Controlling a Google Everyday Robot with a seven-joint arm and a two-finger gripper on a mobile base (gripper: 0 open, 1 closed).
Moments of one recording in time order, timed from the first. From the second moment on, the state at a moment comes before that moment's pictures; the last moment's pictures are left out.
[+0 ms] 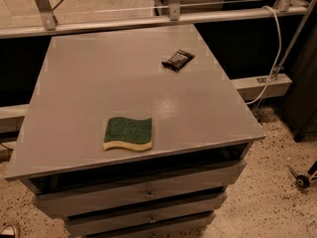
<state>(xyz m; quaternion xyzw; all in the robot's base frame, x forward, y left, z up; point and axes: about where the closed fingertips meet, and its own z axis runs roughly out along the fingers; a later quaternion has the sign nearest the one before) 0.657 -0.076 1.126 -0.82 0.16 -0.42 0.35</state>
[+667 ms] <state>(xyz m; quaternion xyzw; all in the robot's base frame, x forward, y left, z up) 0.673 -0.082 1.135 -0.79 0.07 -0.50 0.35</state>
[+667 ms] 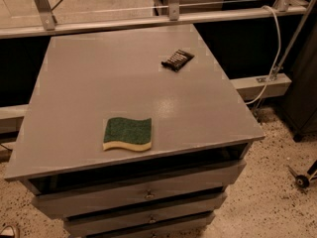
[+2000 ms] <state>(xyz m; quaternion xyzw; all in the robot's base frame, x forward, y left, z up) 0.690 -0.084 1.079 -0.77 -0.07 -0.54 0.34</state>
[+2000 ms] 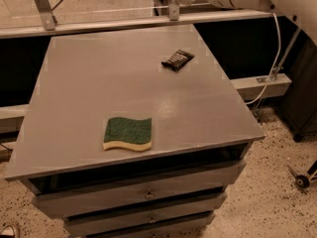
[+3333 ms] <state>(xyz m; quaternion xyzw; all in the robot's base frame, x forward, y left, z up) 0.652 -0.071 0.998 -0.72 -0.23 -0.54 0.36</state>
